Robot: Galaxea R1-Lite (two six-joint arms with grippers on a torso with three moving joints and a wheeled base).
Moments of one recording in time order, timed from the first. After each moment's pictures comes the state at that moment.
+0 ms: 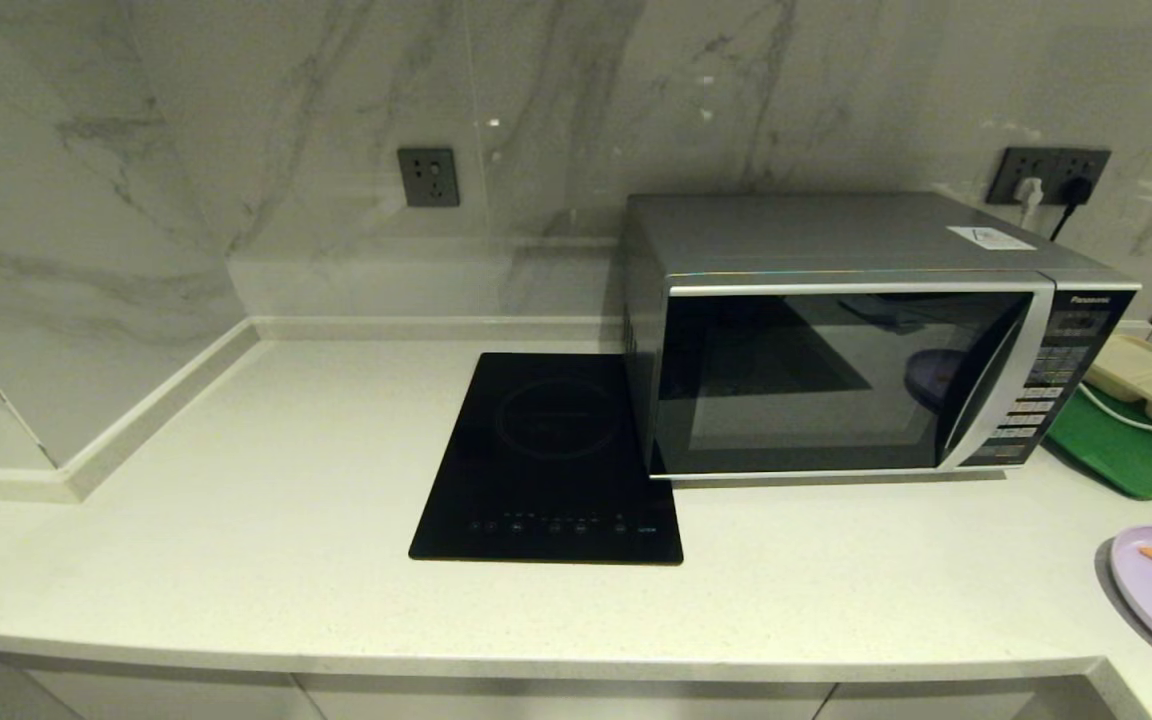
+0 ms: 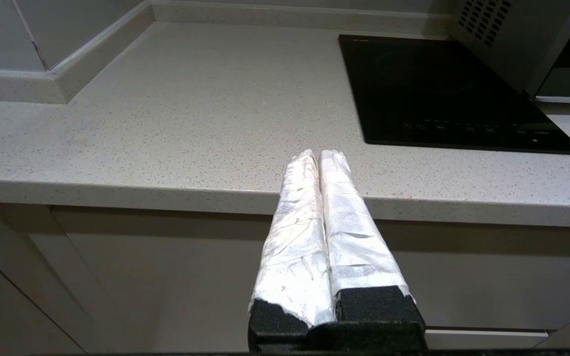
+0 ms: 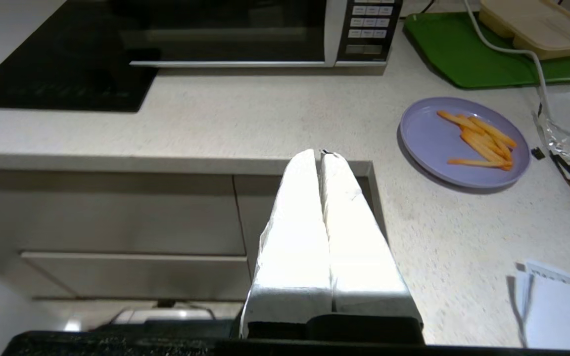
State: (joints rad) left arm 0.00 0.00 0.00 -0.01 0.01 -0.06; right arm 0.01 0.09 -0.85 0.87 -0.05 0.04
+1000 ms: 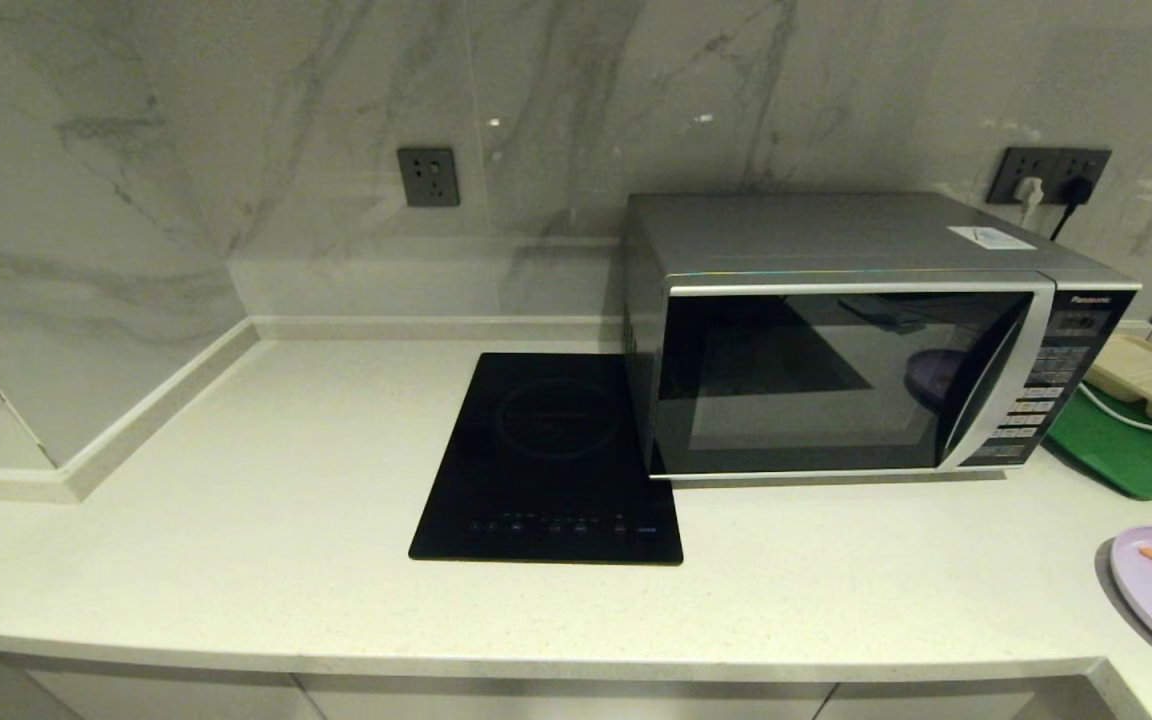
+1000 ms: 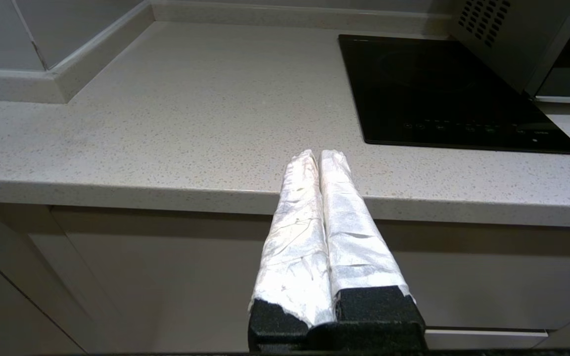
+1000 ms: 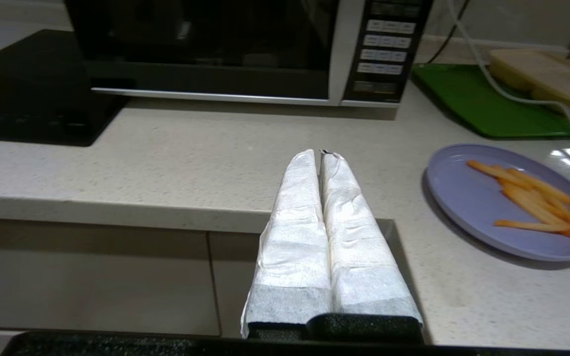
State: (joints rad) left arm 0.00 0.00 0.00 -0.01 0.01 -0.06; right arm 0.01 0.00 -0.02 -0.05 -0.04 -0.03
